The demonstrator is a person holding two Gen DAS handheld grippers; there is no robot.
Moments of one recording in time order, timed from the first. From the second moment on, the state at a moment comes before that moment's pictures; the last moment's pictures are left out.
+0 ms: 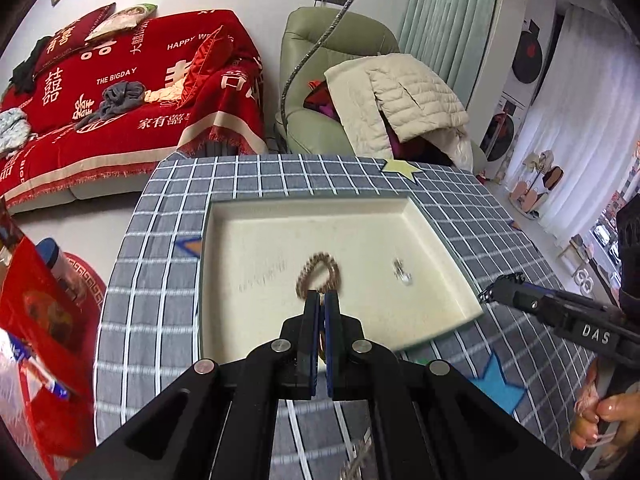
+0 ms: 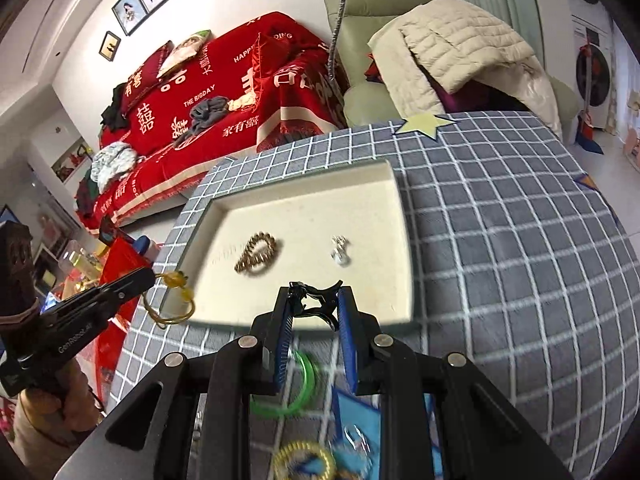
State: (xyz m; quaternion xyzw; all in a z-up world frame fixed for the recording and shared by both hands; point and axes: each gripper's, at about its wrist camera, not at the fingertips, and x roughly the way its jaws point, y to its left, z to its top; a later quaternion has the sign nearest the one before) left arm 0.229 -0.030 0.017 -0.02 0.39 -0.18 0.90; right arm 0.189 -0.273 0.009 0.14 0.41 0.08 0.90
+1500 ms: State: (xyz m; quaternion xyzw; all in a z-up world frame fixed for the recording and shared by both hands) left arm 0.285 -0.062 -0.057 0.08 0.43 -0.09 0.89; right arm 0.258 -0.256 -0.039 0.15 0.44 0.07 0.88
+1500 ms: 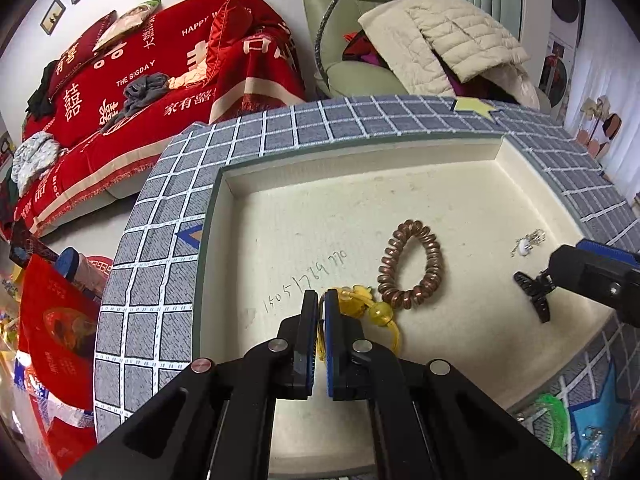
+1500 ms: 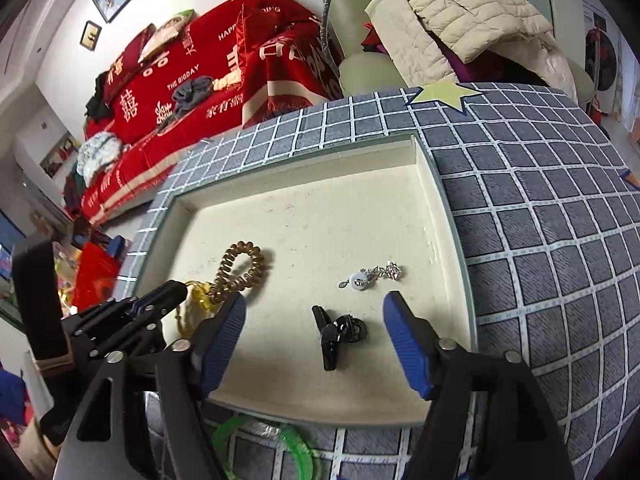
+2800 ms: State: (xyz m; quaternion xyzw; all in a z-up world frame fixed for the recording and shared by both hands) left arm 0.180 -0.019 -0.031 0.03 0.41 -0.11 0.90; right arm 0.132 -0.278 0.000 0.21 0.37 0.07 0.90
